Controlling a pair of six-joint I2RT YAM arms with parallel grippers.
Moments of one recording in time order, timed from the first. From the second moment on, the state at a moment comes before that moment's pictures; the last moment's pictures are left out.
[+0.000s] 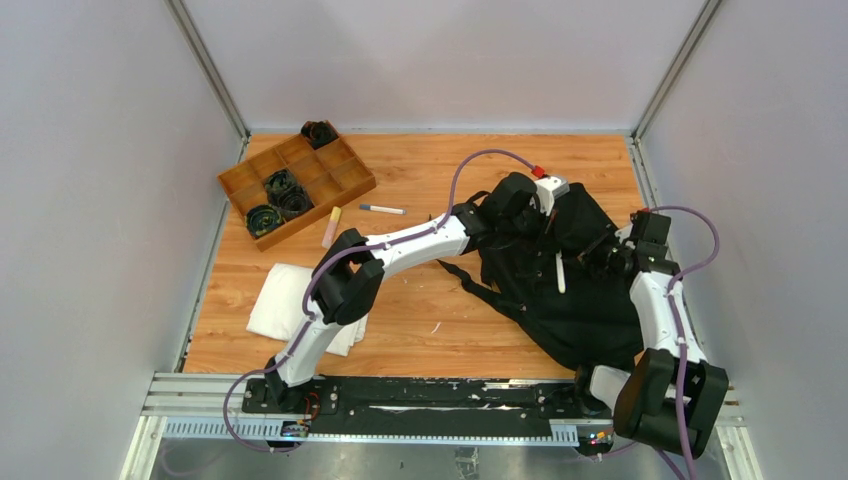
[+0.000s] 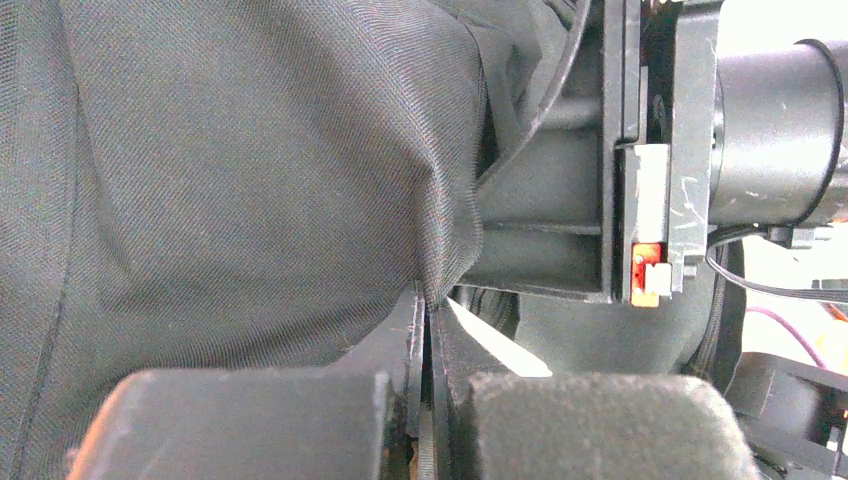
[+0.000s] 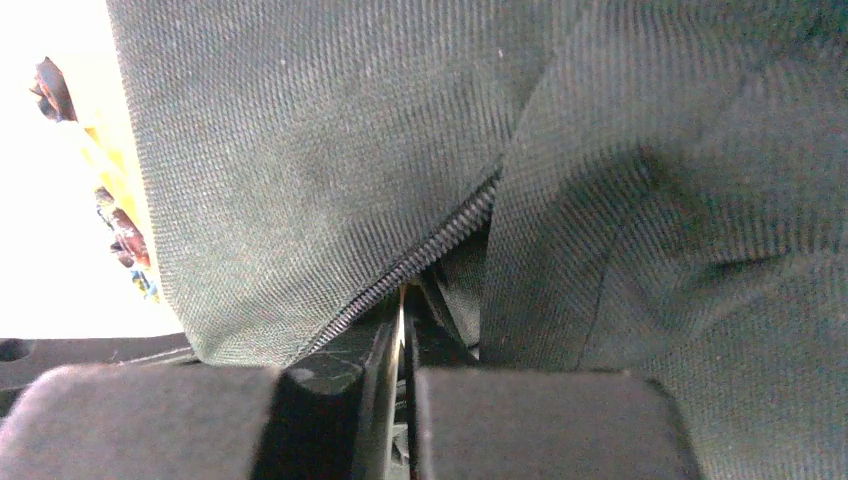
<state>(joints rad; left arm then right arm) -0.98 2.22 1.88 -0.12 0.36 -0.38 -0.28 1.09 0.68 -0.46 -0.49 0.63</state>
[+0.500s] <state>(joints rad) -0.98 2.22 1.87 -0.11 0.38 -0.39 -0.20 1.08 0.75 -0.63 -0.46 0.41</state>
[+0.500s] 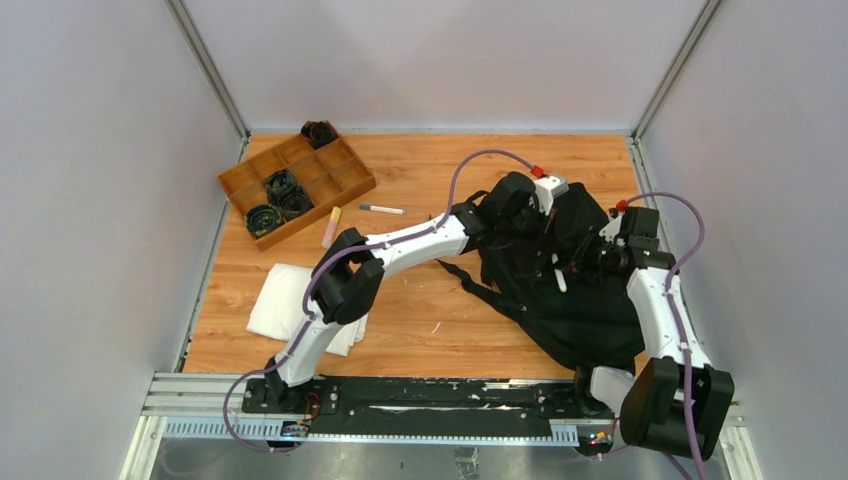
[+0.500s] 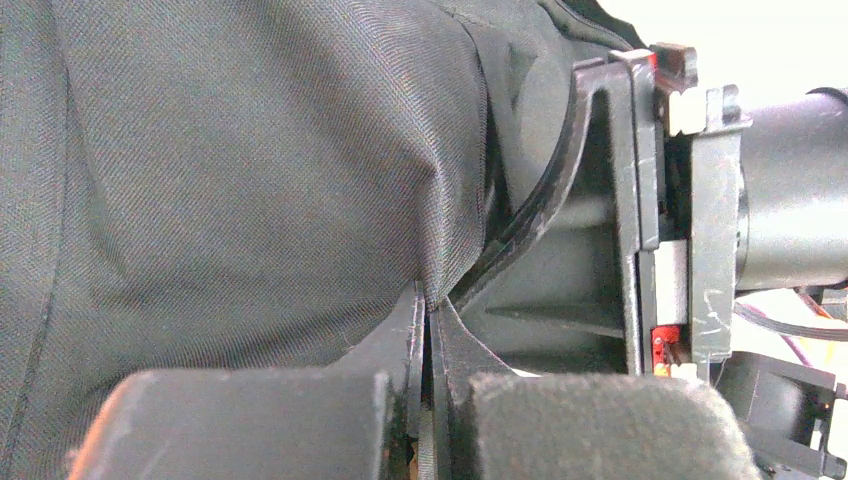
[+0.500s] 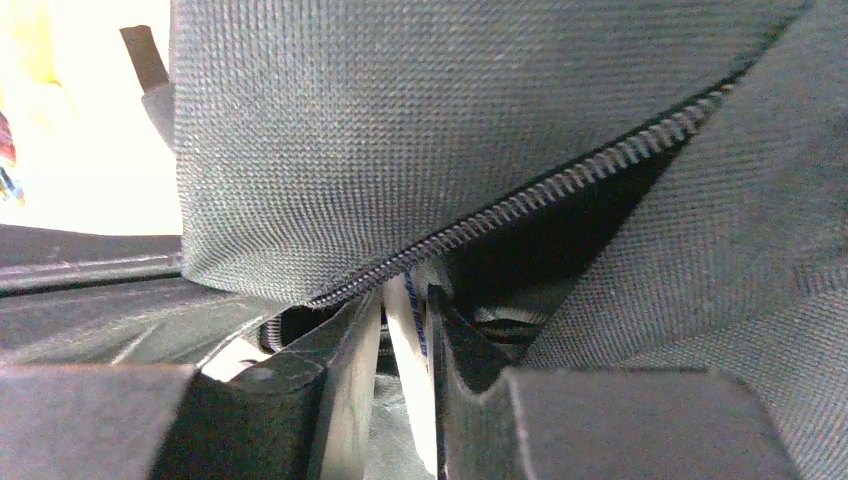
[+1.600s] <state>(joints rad) -0.98 2.21 1.84 -0.09 0.40 -0.42 -0.09 1.14 0.79 -0.67 -0.39 0.33</state>
